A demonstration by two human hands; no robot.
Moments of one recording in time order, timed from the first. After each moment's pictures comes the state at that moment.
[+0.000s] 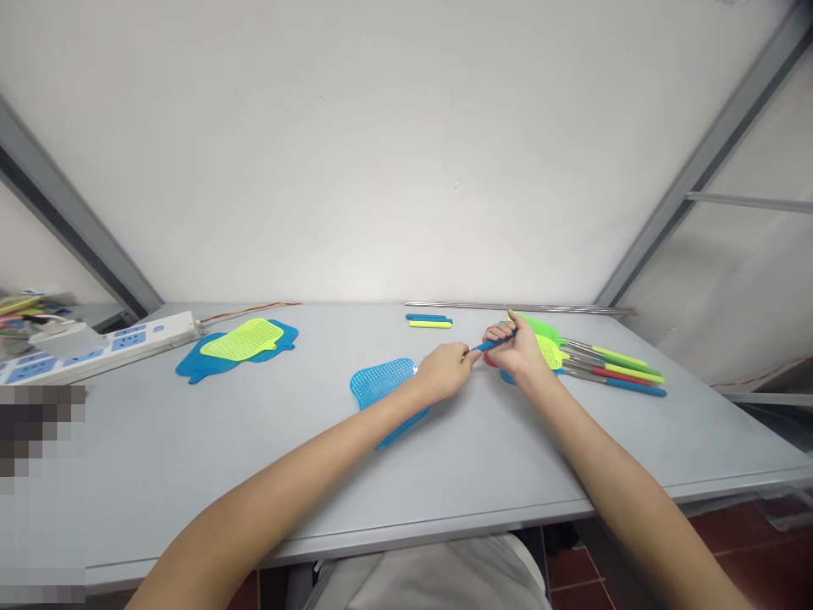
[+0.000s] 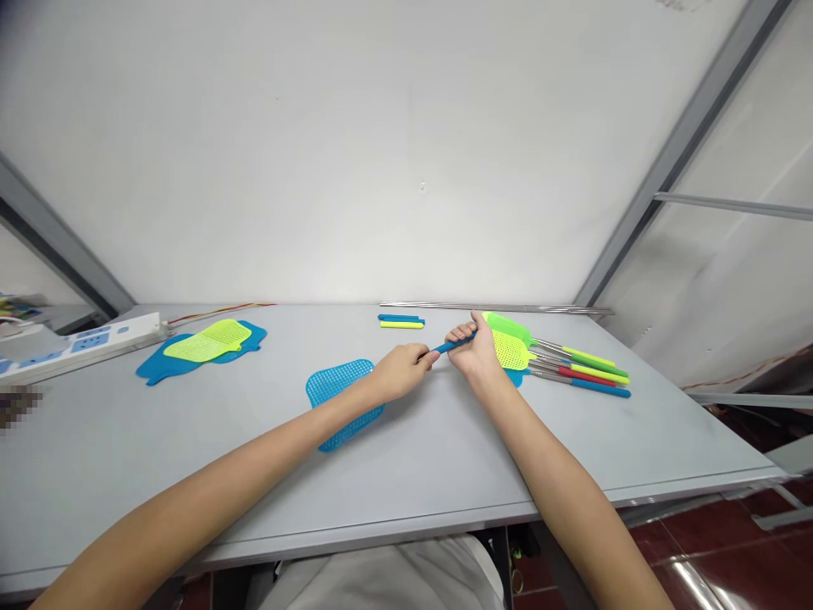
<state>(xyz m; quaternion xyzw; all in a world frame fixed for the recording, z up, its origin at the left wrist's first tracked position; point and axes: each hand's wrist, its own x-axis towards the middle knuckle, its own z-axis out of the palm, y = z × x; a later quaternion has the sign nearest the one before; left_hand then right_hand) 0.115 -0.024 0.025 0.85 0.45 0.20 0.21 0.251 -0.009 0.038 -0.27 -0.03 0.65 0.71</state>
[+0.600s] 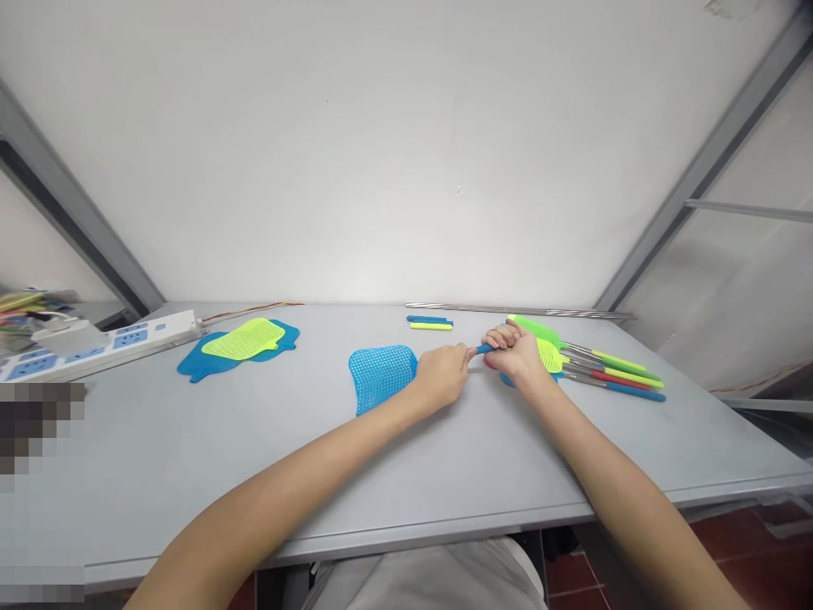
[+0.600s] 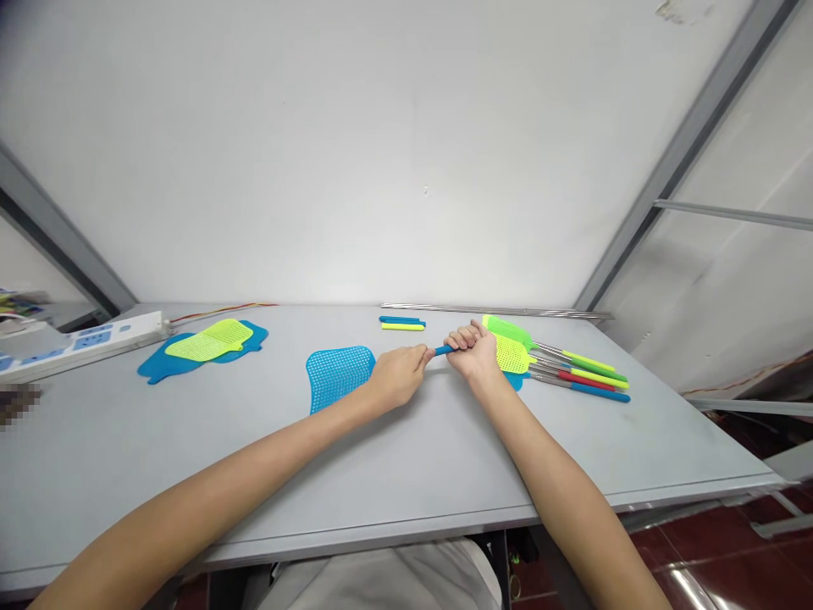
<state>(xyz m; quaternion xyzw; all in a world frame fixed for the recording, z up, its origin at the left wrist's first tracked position) 0.114 -0.033 0.025 0.86 0.48 0.14 0.05 0.255 -0.010 0.031 -0.22 -0.07 0.68 0.69</state>
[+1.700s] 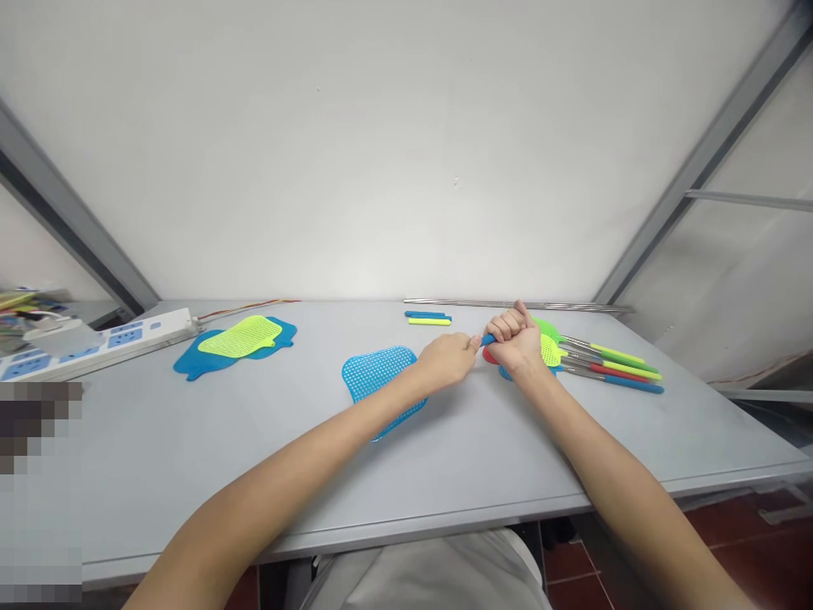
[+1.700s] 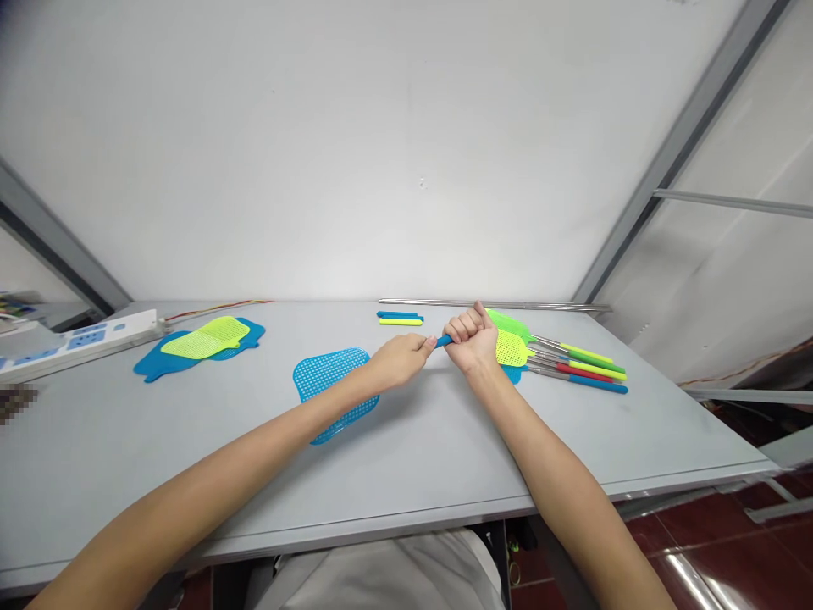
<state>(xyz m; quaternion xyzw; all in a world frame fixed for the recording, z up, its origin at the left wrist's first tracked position) 0.117 -0.032 0.052 0.85 0.48 0.14 0.18 0.254 -0.017 0.036 -0.09 -0.16 0.67 0.72</state>
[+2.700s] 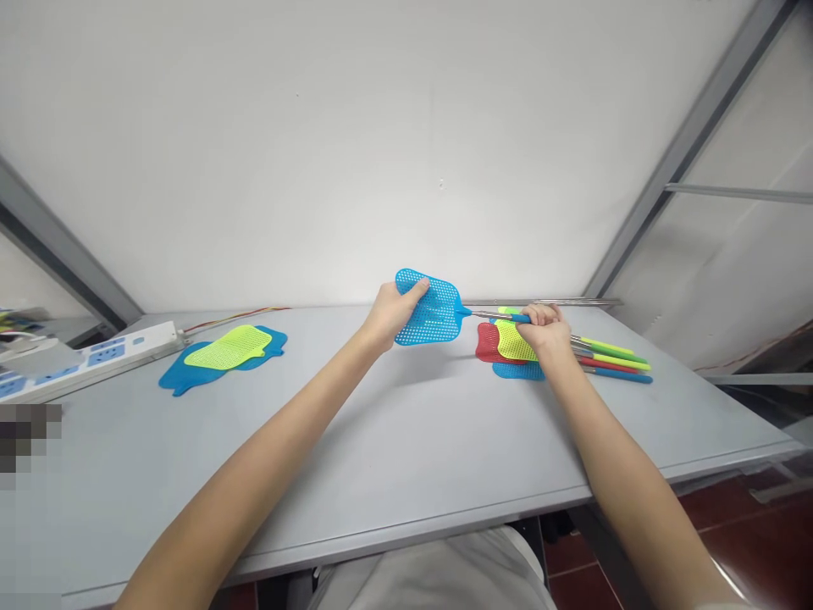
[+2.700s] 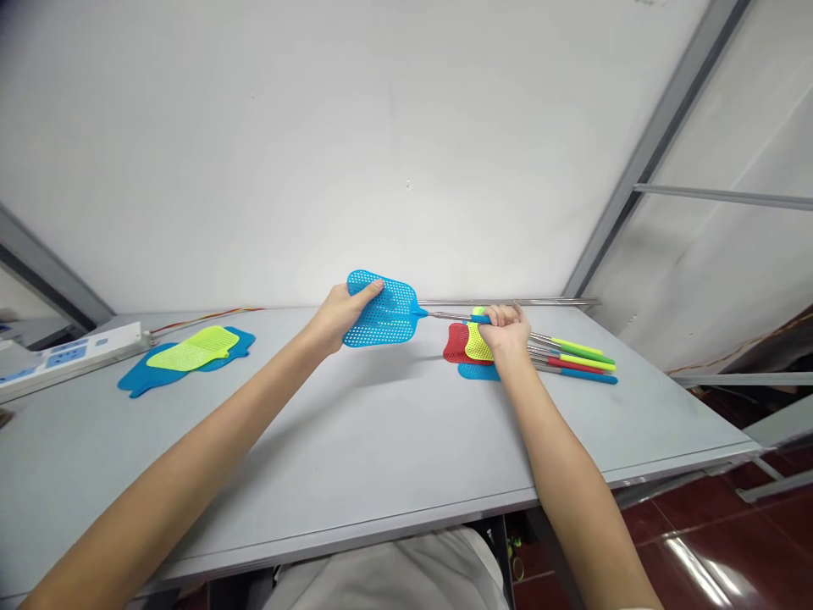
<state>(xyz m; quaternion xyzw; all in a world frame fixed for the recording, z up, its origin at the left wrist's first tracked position) 0.076 0.002 0.093 0.60 0.42 0.48 0.48 0.311 -0.006 0.043 -0.09 -0.03 0.54 0.83</state>
